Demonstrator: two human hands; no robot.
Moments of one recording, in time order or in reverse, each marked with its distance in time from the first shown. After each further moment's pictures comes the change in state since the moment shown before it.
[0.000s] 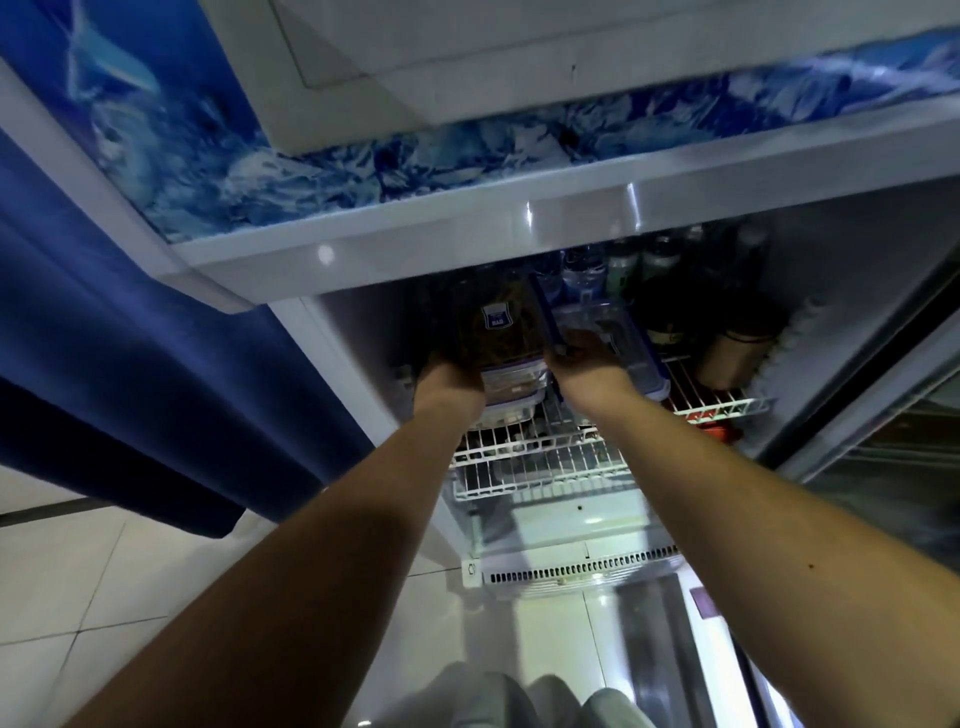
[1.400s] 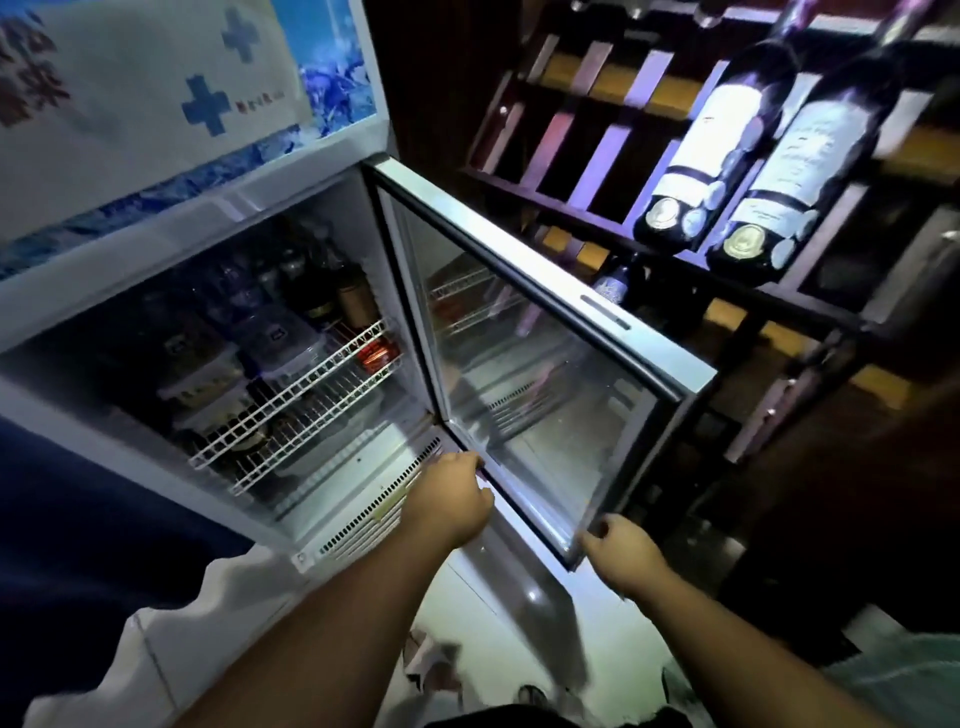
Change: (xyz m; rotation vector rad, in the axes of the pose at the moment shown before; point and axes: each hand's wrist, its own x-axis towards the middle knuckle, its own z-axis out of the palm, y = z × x) left_hand -0.450 0.053 0.100 0.362 -0.484 0.837; right_hand -0.580 0.243 -0.119 0.088 0.279 0.801
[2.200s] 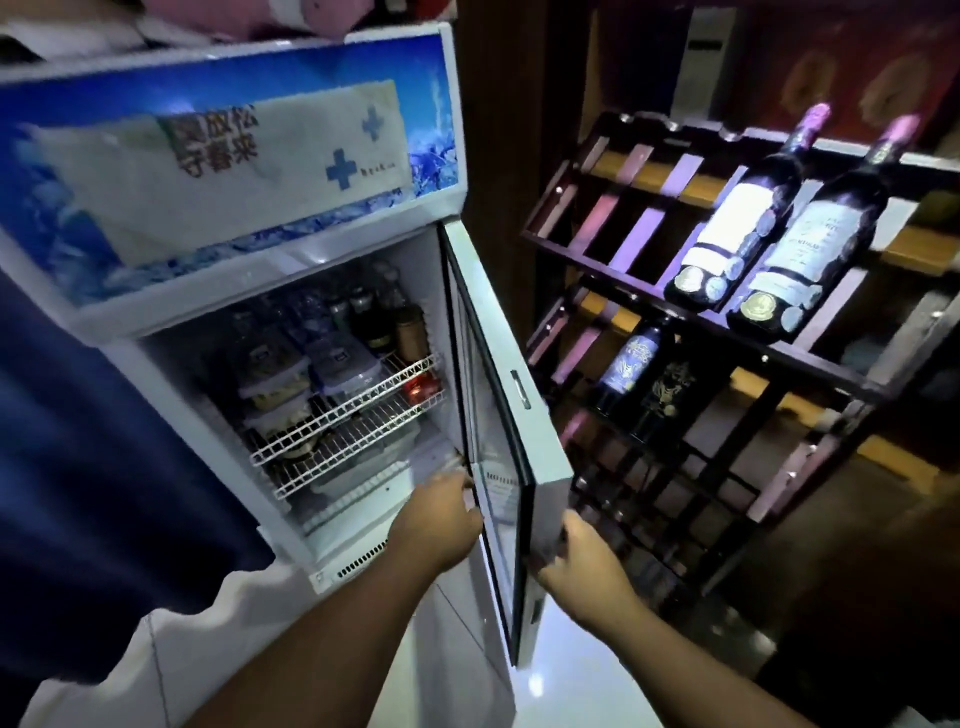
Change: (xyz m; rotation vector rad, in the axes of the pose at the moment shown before) left_hand -0.073 -0.028 -0.023 -0.111 0.161 -0.048; right_hand -0.082 -0.049 0.019 0.104 0.045 -0.463
